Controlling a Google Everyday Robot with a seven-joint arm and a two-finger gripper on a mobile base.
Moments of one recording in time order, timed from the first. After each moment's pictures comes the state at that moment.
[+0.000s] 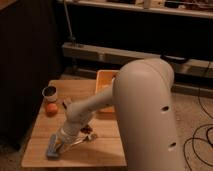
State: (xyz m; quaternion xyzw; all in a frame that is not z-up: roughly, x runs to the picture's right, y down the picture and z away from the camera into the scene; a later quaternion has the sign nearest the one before) arm -0.249 0.301 0.720 -0.53 0.18 0.65 0.51
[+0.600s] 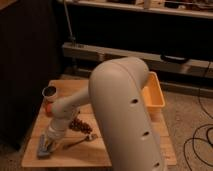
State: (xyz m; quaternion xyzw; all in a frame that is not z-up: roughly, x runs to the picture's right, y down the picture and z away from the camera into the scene) arm -0.304 0.288 0.732 -0.54 0.18 0.60 0.56
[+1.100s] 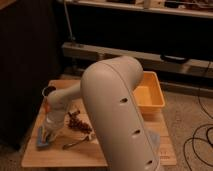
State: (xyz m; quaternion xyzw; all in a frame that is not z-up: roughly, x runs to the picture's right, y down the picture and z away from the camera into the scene) arm -0.302 0.243 0.759 -0.52 0.16 0.60 0.58
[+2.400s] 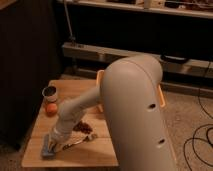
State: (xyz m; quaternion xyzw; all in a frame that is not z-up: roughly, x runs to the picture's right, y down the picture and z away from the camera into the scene) arm -0.276 0.295 0.712 -0.52 0.17 0.63 0.54
